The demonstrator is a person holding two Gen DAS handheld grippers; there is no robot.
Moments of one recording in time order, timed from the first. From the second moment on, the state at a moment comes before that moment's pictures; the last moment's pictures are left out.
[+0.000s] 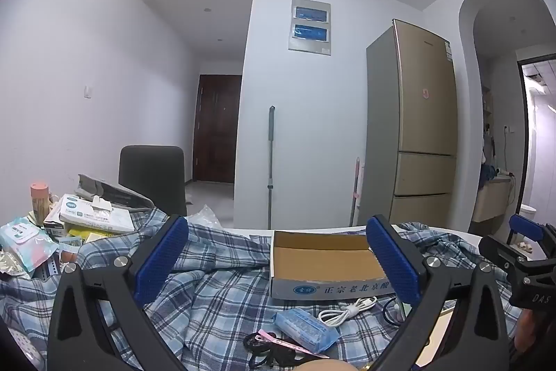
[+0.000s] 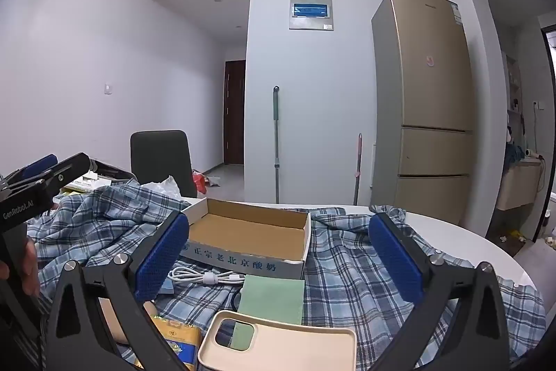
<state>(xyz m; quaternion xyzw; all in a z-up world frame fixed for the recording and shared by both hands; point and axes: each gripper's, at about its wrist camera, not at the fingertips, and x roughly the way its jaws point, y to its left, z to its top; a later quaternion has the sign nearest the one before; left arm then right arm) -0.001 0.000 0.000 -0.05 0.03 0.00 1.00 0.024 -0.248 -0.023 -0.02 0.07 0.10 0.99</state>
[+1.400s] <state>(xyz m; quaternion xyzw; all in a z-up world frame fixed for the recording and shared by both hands) -0.004 -0.007 0.001 -0.03 0.03 0.00 1.00 0.024 -0.248 -0.023 -0.02 0.08 0.10 0.99</state>
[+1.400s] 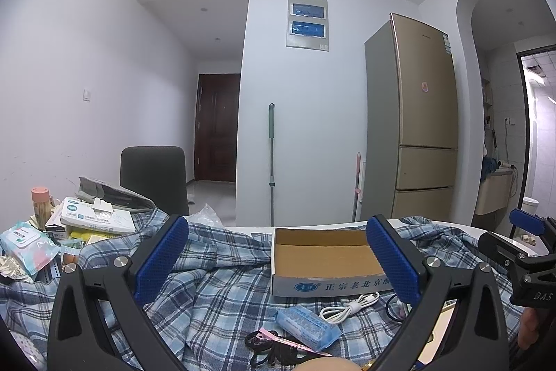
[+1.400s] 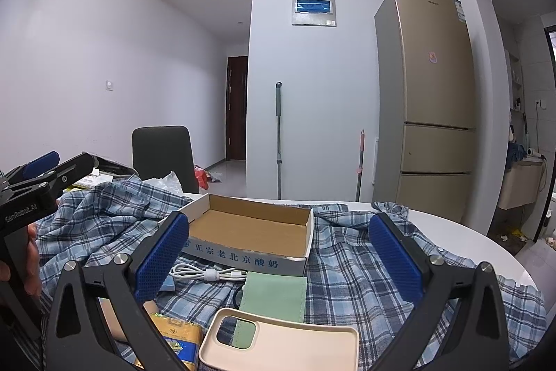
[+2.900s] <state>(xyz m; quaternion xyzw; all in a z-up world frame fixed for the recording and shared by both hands) -0.001 -0.002 -0.009 -0.03 0.04 0.00 1.00 0.025 -0.250 -0.023 -0.02 0.08 0.10 0.99</state>
